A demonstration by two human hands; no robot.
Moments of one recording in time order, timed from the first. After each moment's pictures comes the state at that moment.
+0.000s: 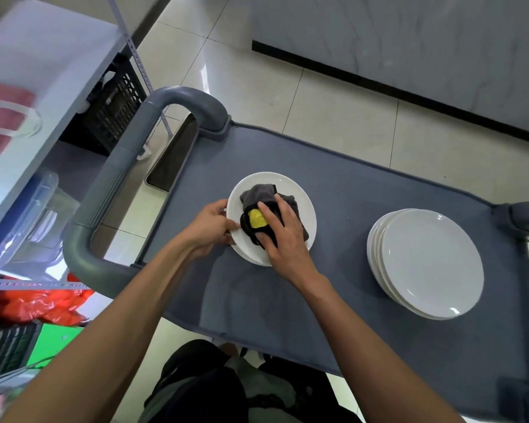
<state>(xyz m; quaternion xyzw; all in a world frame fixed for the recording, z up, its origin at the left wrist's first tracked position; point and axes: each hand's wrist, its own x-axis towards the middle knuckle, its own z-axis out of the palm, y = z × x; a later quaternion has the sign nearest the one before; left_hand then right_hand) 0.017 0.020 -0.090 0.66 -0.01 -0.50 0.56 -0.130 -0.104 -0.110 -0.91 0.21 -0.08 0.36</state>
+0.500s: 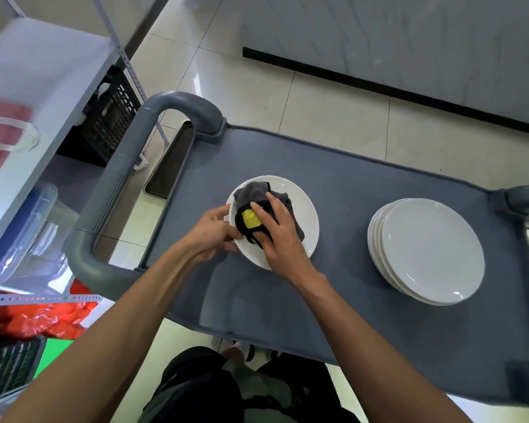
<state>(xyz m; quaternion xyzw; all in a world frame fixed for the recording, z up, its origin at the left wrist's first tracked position) 0.009 0.029 -0.083 0.63 -0.04 -0.53 0.56 -0.126 -0.090 -0.105 -0.90 0.20 -0.10 0.37</state>
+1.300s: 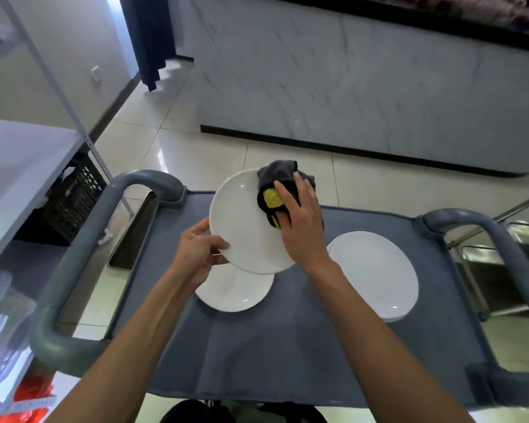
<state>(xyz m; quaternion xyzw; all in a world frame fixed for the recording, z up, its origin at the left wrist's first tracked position) -0.003 -0.024 0.001 0.57 -0.06 -0.45 0.68 -0.137 -0.185 0.012 -0.89 0.31 -0.27 0.19</state>
